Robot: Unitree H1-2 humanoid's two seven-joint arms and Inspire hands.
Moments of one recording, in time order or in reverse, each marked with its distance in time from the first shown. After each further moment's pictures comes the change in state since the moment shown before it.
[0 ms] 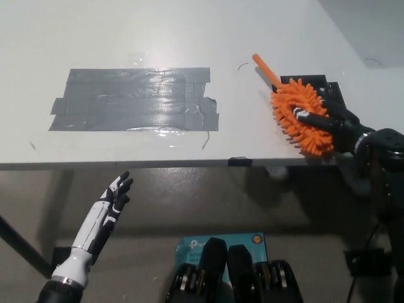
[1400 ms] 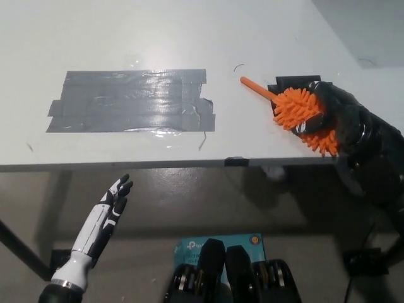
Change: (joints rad) left_arm 0.016 0.000 -0.002 -0.014 -0.001 0.001 0.000; right_arm -0.105 -0.111 0.612 -0.005 -0.537 -0.015 -0.201
